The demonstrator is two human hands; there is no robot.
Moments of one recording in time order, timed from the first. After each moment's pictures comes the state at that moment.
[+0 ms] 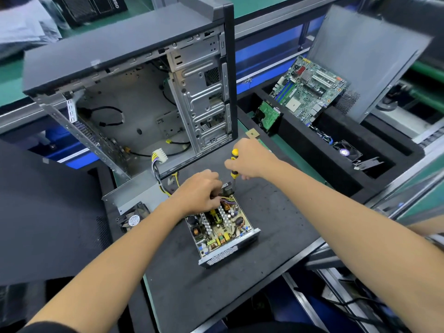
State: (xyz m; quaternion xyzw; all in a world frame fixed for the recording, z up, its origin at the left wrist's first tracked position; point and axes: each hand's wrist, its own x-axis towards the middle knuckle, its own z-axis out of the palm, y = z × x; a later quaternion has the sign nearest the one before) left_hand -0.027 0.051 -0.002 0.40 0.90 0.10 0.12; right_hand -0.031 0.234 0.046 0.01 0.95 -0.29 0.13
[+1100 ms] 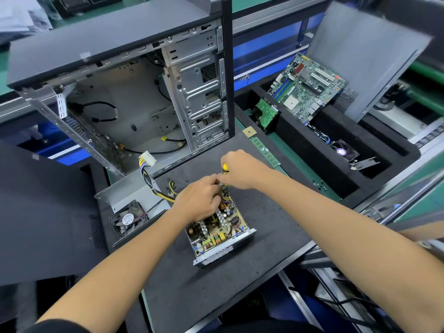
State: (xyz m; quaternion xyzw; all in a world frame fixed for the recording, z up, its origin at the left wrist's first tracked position) left_hand -0.011 0.061 -0.025 0.34 0.93 0.12 0.10; right_hand -0.021 0.224 0.033 -0.07 0.96 -0.23 0.15
